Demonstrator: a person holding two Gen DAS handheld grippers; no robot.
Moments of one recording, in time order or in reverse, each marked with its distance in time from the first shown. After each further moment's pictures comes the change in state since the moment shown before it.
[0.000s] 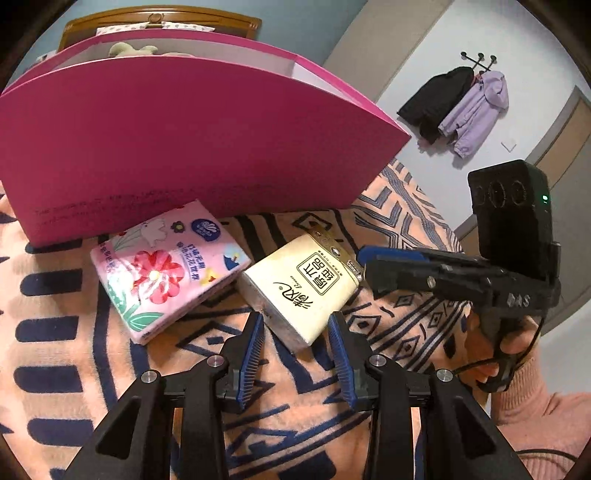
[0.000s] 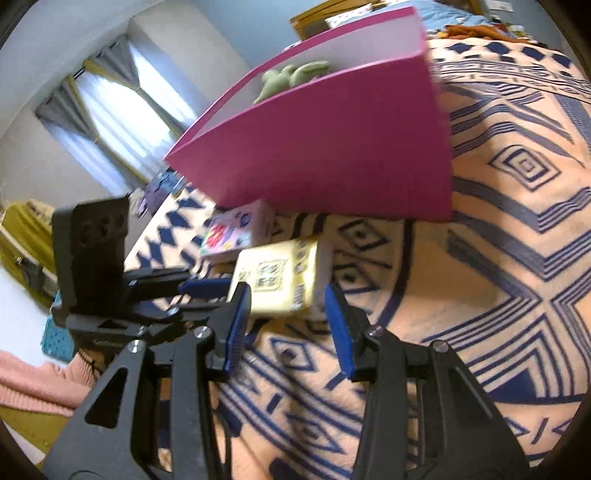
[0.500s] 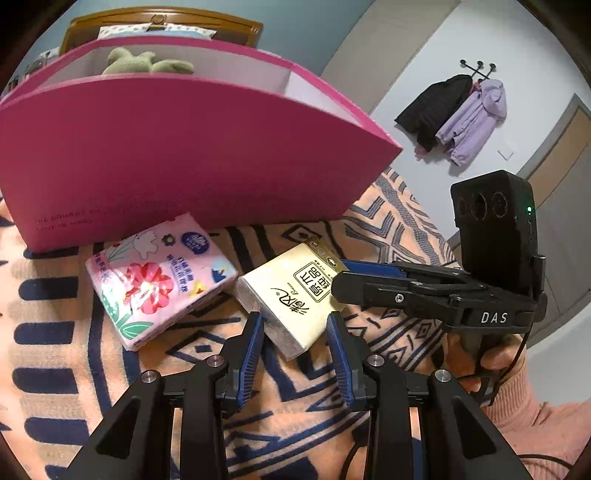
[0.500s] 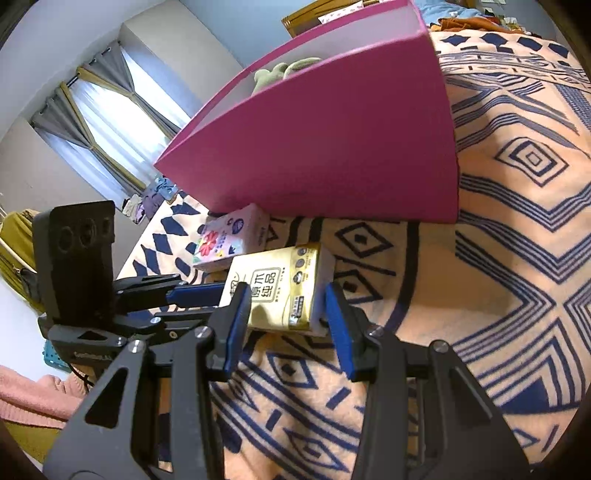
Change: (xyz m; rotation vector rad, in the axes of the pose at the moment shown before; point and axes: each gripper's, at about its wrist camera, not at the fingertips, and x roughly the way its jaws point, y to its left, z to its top) left arm 0.003 -0.012 0.010 -0.002 -0.022 -0.019; right arm 0.013 0.005 0.003 0.018 0.001 0.006
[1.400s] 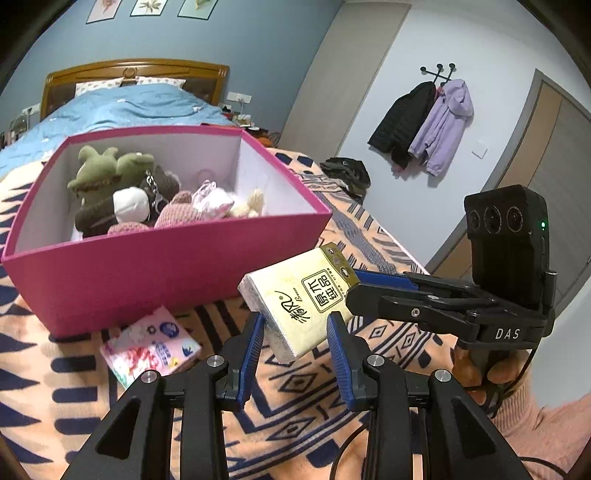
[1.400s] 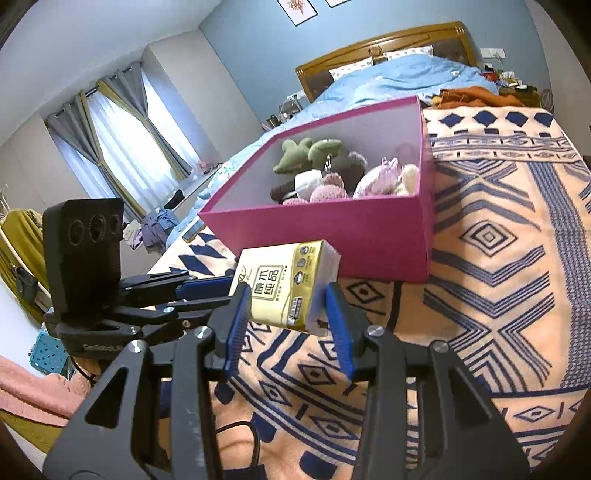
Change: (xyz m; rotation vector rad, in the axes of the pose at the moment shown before) left arm -0.050 -0.047 0.028 0.145 -0.143 0.003; right arm -0.075 0.035 0.008 -0.092 -0.196 -0.042
